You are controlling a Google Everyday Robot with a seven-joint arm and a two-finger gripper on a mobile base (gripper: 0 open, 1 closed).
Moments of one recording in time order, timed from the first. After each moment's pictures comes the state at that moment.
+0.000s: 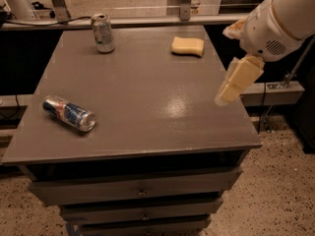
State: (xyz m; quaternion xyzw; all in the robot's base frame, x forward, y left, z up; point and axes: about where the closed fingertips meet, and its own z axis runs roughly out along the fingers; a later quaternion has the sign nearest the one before) arm 0.512 -0.150 0.963 -0.61 0.74 0.04 0.29
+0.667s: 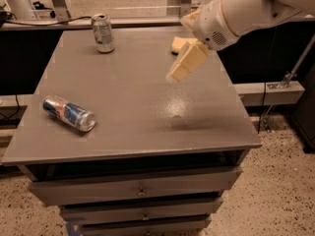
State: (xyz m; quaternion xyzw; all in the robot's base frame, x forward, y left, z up) arm 0.590 -0.054 0.960 -0.60 0.68 0.14 0.39
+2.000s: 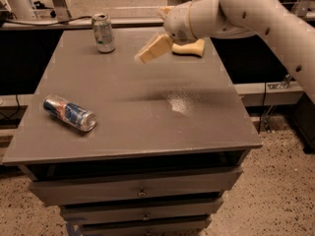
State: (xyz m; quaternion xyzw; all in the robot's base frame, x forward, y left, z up) arm 0.687 0.009 0.952 -0.55 0.63 0.20 0.51
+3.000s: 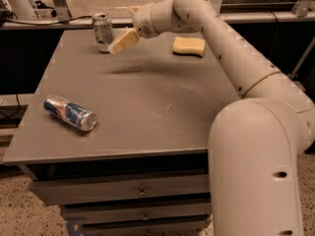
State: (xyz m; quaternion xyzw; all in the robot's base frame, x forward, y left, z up) arm 0.803 0.100 0.914 -0.55 0.61 0.23 0.52
